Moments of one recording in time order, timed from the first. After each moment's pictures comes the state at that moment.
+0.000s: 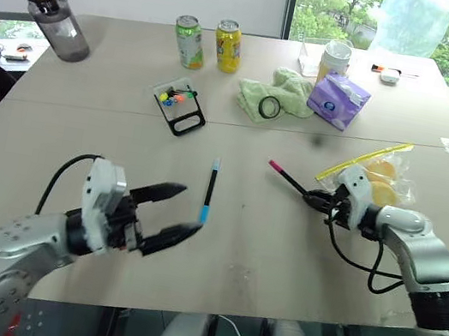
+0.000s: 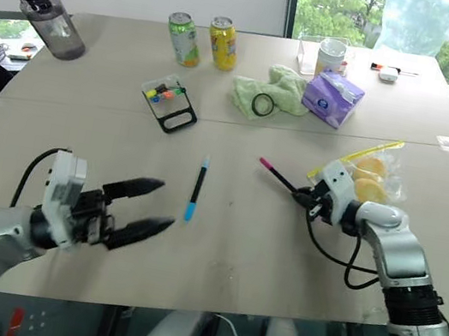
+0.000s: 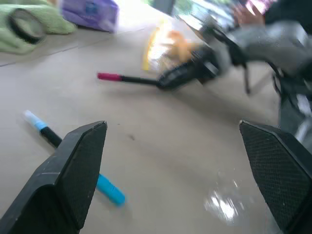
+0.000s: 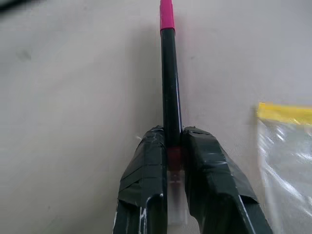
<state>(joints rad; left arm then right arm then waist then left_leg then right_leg) 0.19 0.64 0.29 -0.61 -0.89 0.60 -0.70 -0.38 -0.49 0.11 -0.06 0.29 0.59 0.85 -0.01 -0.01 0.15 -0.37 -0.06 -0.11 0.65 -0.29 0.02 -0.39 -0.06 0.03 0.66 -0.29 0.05</state>
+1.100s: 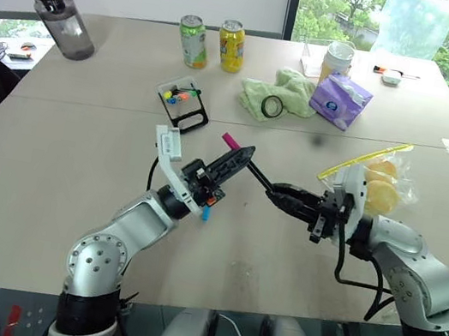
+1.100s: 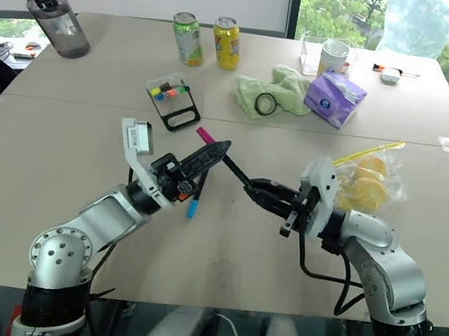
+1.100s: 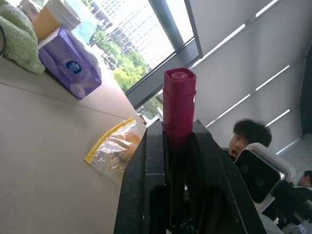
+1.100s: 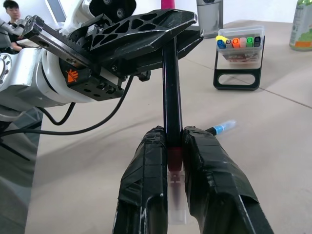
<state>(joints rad) -0.14 0.22 0.15 -0.49 -1.30 0.75 -0.21 -0.26 -0.46 0.08 -0.45 0.60 0.63 0.85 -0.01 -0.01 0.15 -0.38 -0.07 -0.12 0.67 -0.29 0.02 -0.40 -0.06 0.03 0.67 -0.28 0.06</state>
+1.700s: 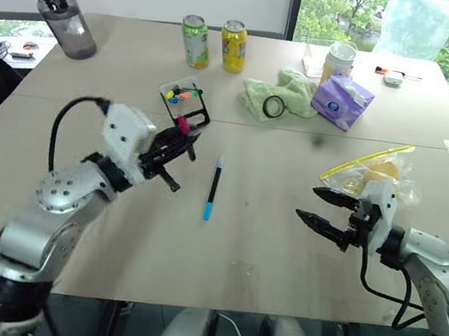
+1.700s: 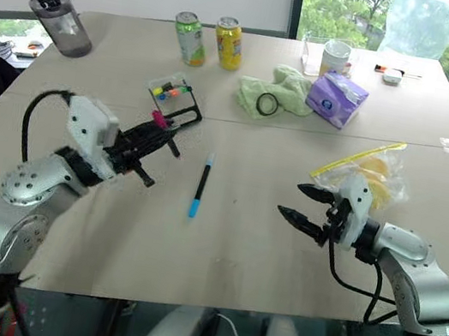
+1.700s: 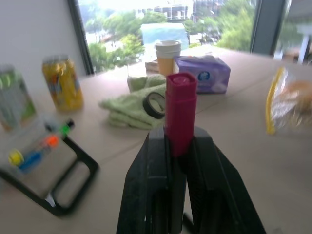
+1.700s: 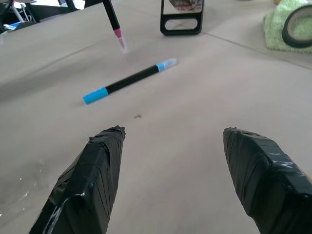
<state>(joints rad) -0.14 0.71 0.09 -0.44 -0.42 0.20 -0.55 -0.19 -0.59 -0.01 -0.33 0.53 0.49 0.89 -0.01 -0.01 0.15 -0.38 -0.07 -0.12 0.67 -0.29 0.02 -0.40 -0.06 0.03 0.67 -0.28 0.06</state>
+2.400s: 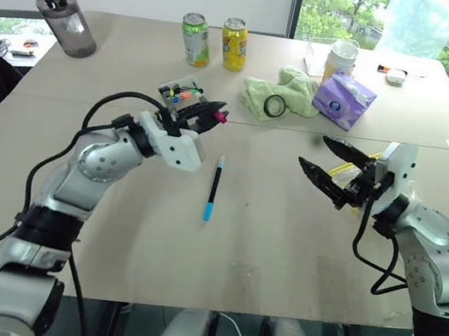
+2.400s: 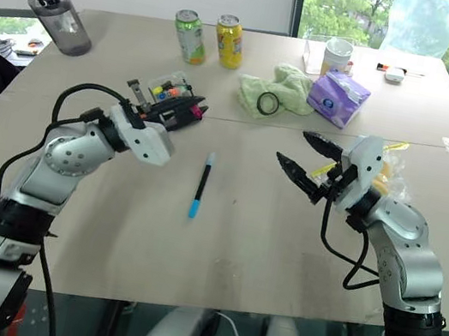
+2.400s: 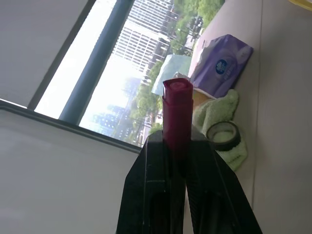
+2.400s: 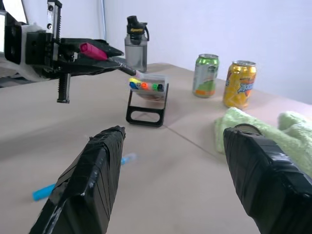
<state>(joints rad) -0.52 0.71 -0.07 0.15 0.28 -0.64 -0.43 -0.31 -0.46 -0.05 -0.33 0.49 0.36 0.74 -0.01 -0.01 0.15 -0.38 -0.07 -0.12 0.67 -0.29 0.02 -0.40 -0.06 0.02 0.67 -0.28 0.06</state>
